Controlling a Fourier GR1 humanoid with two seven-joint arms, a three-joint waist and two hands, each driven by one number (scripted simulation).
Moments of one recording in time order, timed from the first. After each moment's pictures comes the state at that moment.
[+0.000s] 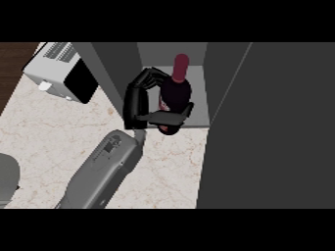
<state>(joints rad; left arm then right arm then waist) -0.63 0.00 -0.35 -1.02 0.36 0.56 -0.43 -0.05 -0.05 0.10 -2.49 -0.07 0.10 0.62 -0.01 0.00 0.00</state>
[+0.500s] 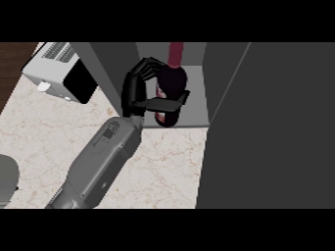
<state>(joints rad) -0.74 0.00 -0.27 -0.86 0.40 0.48 -0.43 -0.01 -0.05 0.11 -2.49 -0.07 0.11 0.60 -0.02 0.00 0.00</state>
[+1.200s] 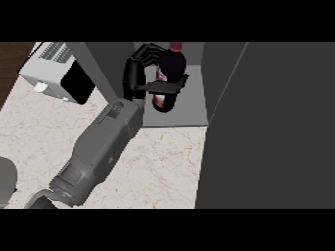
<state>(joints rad) -0.95 0.00 -0.17 -0.54 0.41 0.47 -0.55 -0.06 -0.04 0.08 -2.47 -0.08 0.12 0.61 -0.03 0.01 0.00</state>
